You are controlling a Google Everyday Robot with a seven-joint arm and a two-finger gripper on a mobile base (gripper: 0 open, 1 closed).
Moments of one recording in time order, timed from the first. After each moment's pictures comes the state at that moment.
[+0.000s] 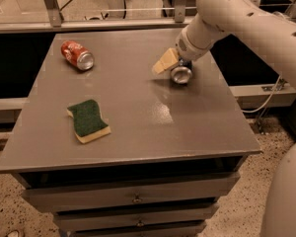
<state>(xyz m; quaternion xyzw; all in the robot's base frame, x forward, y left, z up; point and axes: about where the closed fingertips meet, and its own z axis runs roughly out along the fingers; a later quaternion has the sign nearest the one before) 0.713 -0.115 0.846 -0.25 0.93 0.09 0.27</state>
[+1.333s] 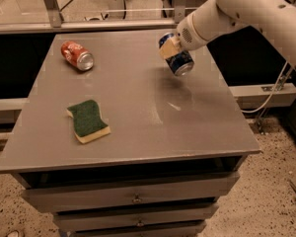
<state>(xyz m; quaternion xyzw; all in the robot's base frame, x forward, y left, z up) 0.696 -0.076 0.903 -0.35 0.86 0.16 0.35</state>
